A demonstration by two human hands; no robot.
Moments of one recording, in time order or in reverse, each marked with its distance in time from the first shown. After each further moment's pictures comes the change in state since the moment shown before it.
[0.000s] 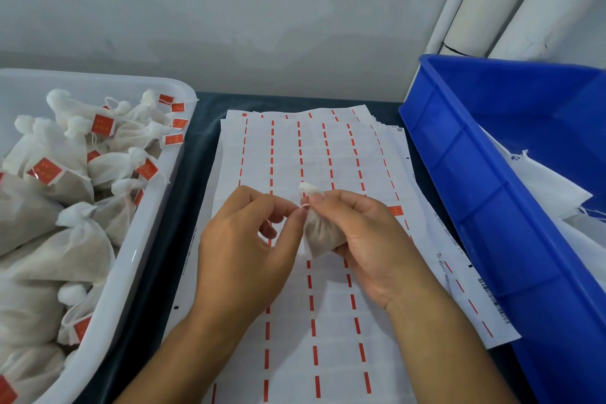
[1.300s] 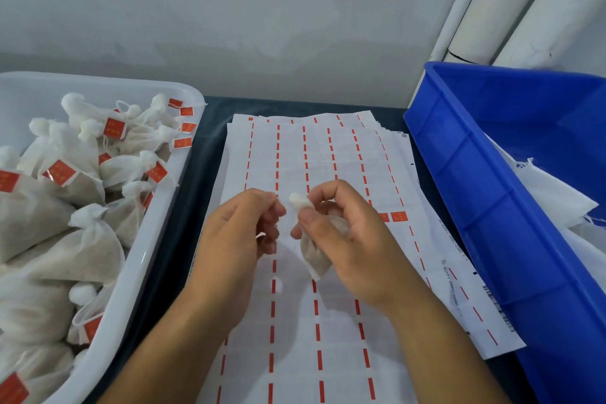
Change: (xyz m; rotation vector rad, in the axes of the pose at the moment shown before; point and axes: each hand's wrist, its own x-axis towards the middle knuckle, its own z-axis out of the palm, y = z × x) left_hand 0.014 -0.001 -0.012 -0.702 -0.102 -0.564; right_hand -0.009 -0.004 0.006 -0.249 -0.152 -0.304
